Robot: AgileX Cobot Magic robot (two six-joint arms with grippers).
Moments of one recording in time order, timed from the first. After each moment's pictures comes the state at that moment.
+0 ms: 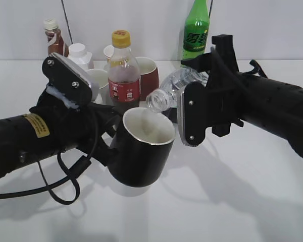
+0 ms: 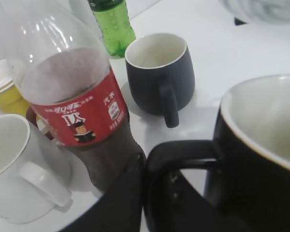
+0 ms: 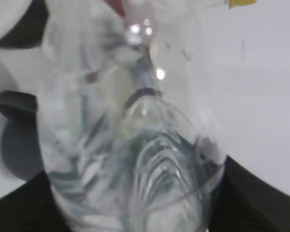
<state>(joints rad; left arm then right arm) -0.76 1.55 -0.53 -0.18 -0.51 0.33 0.67 1.57 -0.63 0.30 -0.56 -1.68</state>
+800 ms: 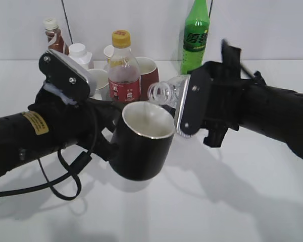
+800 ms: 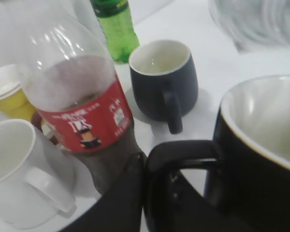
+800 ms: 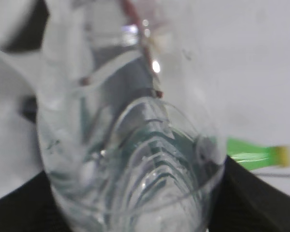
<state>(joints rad) -0.76 1.55 -0.53 -0.19 -0.54 0.33 0.67 1.59 -0.63 0.37 -0.50 -1.47</state>
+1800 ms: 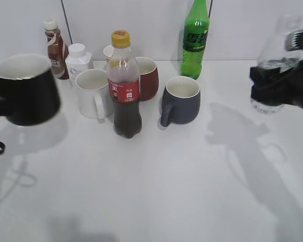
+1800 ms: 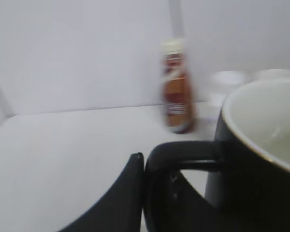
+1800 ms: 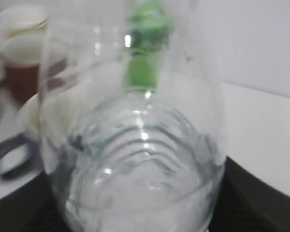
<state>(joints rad) -0.52 1.40 -0.31 -0.74 -0.94 0.47 0.33 1.48 -0.47 0.20 -0.66 -0.20</state>
